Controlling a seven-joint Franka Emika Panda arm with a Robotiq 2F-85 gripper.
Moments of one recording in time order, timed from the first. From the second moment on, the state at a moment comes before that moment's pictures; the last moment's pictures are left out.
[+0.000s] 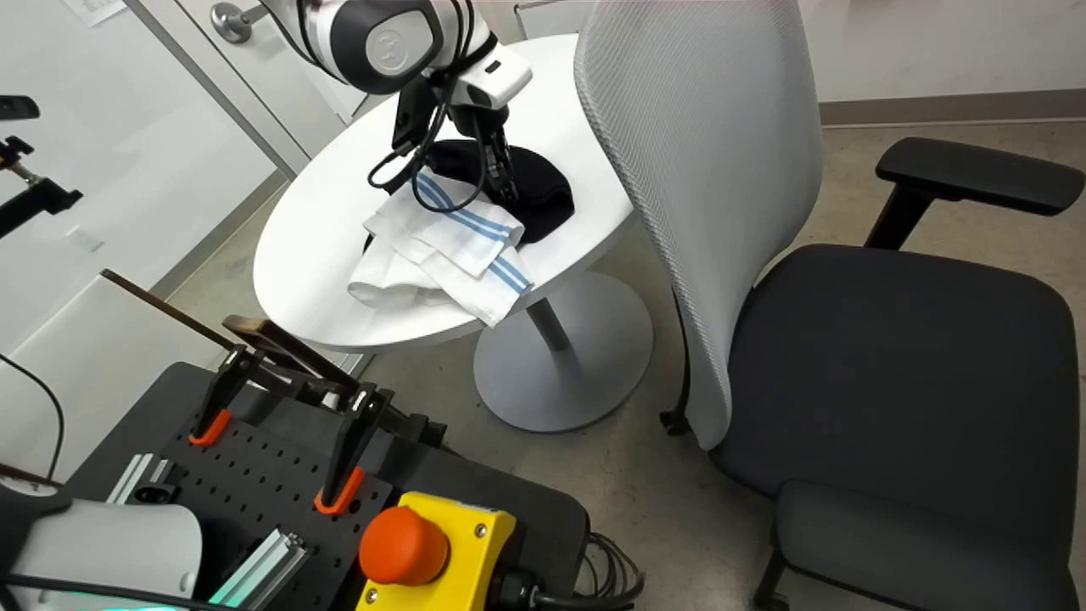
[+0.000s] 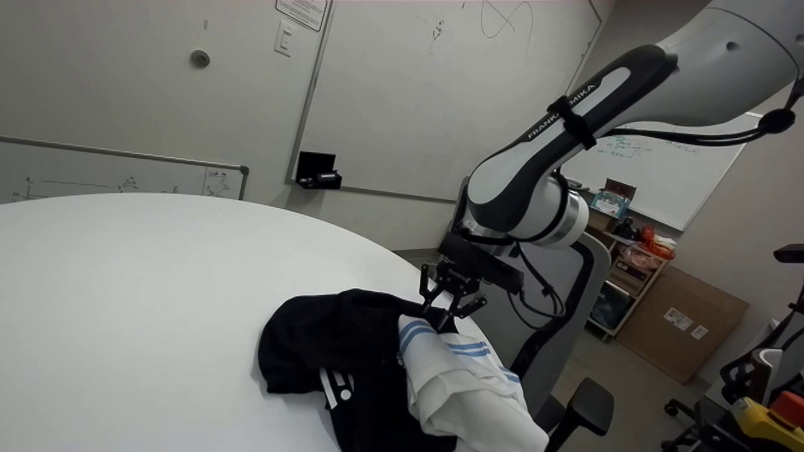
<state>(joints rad) 0.05 0.81 -0.10 -1.94 0.47 2.76 0.63</state>
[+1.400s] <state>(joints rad) -0.05 0.51 -0.07 -1.99 0.48 2.68 0.67</state>
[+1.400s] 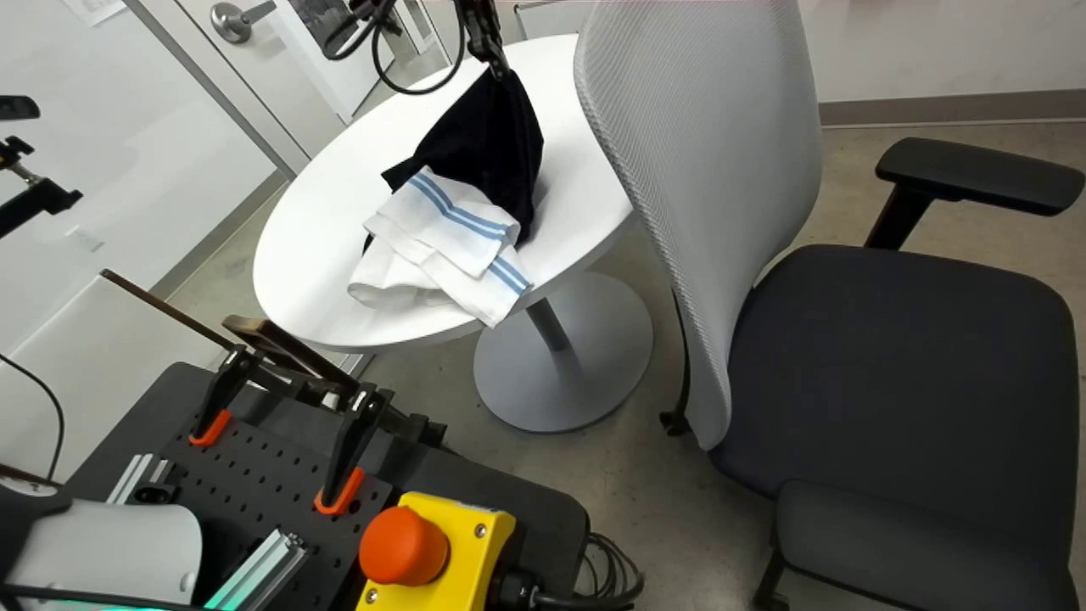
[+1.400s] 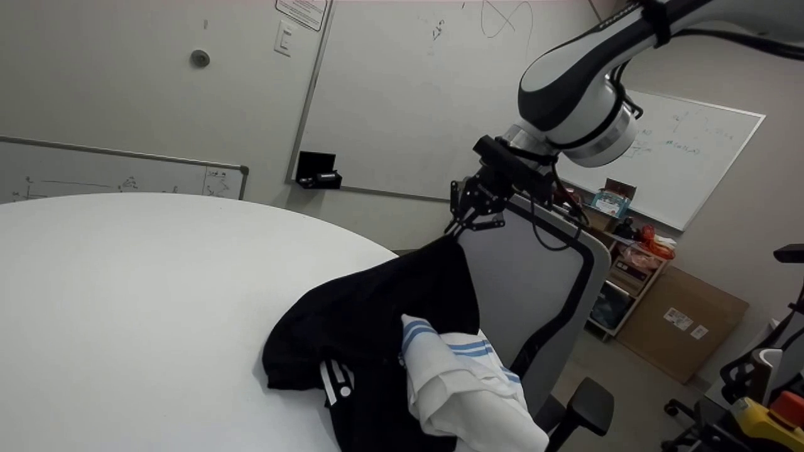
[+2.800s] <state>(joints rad) -0.05 0.08 0.00 -1.99 0.74 2.64 0.70</state>
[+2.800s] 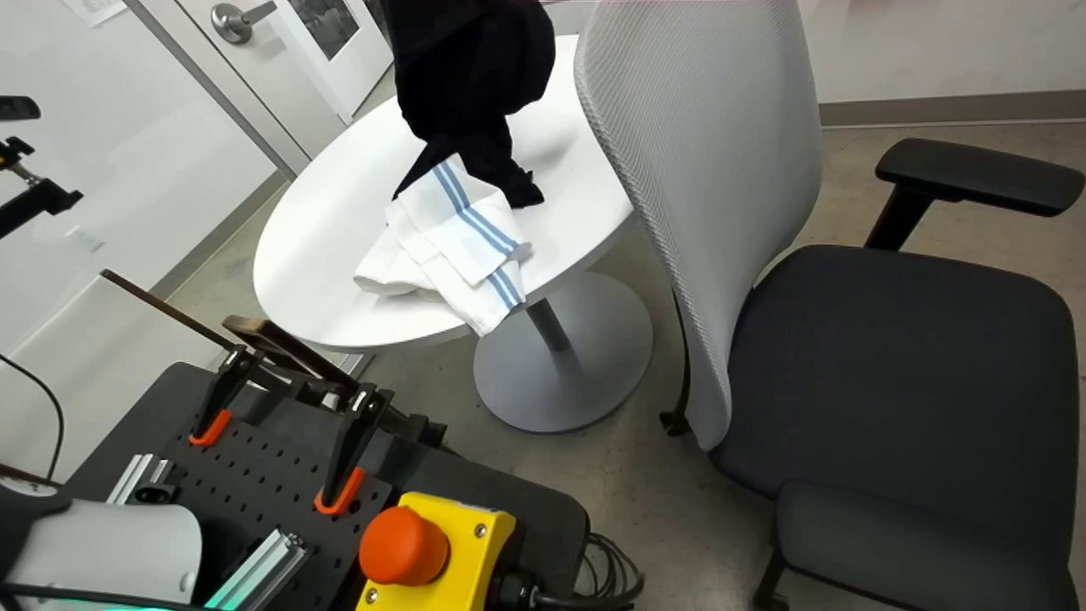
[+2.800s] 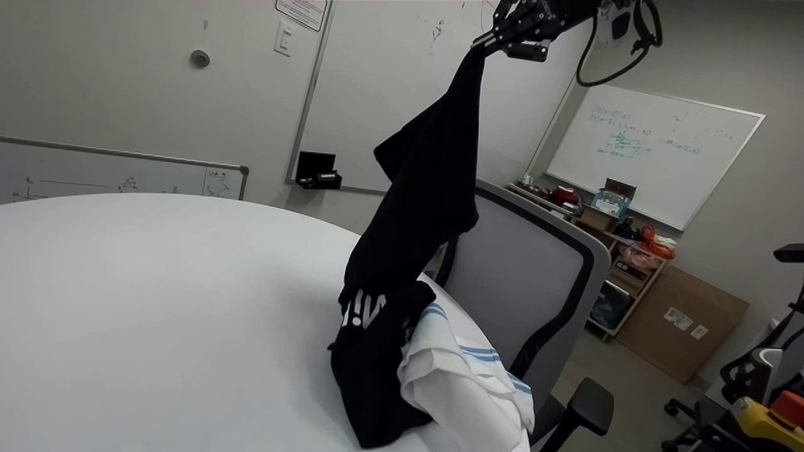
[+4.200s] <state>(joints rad) -0.19 -0.01 -0.19 -1.78 0.74 2.63 0.91</state>
